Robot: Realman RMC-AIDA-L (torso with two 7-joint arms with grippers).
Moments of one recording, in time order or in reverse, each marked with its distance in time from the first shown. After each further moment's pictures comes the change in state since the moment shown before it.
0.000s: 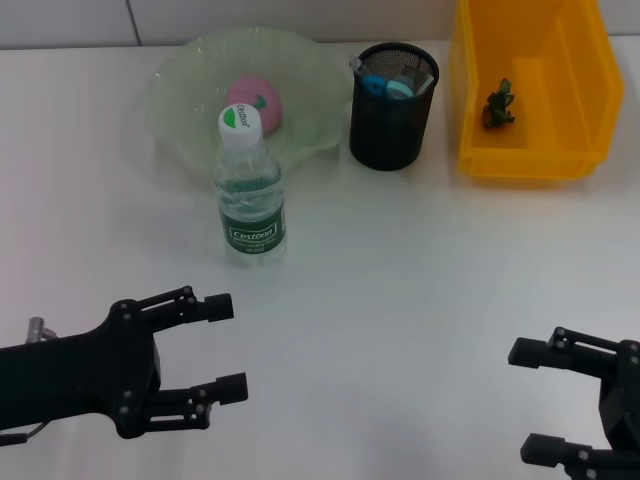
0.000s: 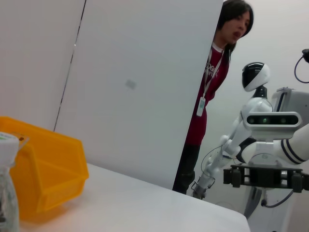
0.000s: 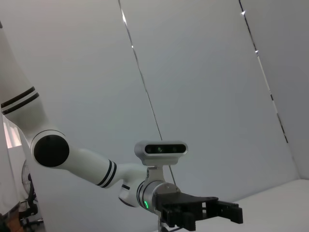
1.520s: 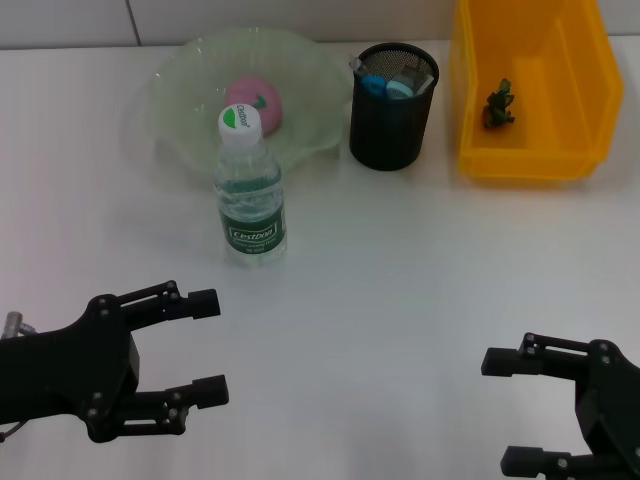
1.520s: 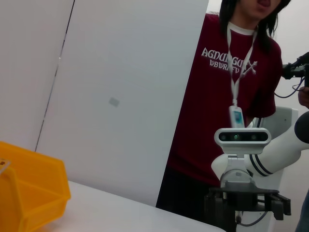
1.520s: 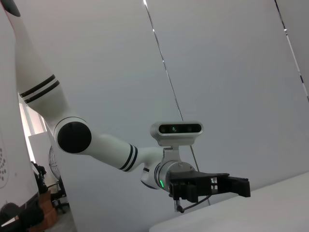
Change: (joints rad) left arm -0.003 0.017 -0.039 0.012 0.008 0.085 -0.029; right arm 0.064 0.004 -0.014 -0.001 -0.054 0.000 0.021
